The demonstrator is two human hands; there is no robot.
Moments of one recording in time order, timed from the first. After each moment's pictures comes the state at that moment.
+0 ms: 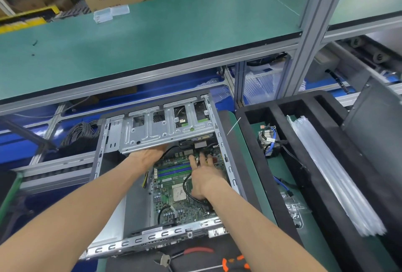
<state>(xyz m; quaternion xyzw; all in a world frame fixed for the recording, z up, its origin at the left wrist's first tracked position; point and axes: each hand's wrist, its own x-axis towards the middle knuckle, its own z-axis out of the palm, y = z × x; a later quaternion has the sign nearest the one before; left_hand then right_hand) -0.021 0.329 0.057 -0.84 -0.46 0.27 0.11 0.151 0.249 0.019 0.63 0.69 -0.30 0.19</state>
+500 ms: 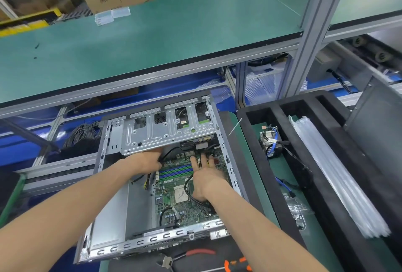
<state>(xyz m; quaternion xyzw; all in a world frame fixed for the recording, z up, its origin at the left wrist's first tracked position) -0.036 0.349 0.039 -0.77 -0.56 0.27 -0.15 0.151 0.250 0.016 0.63 0.69 -0.30 0.19</state>
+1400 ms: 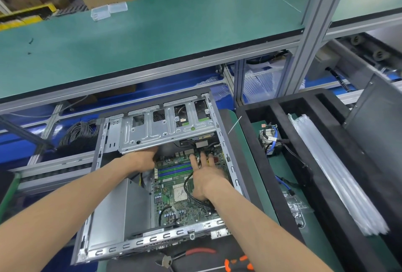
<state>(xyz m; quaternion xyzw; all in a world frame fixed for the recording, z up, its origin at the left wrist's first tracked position) -0.050 0.355 0.027 -0.80 -0.54 0.21 -0.13 0.150 0.250 0.015 0.63 0.68 -0.31 0.20</state>
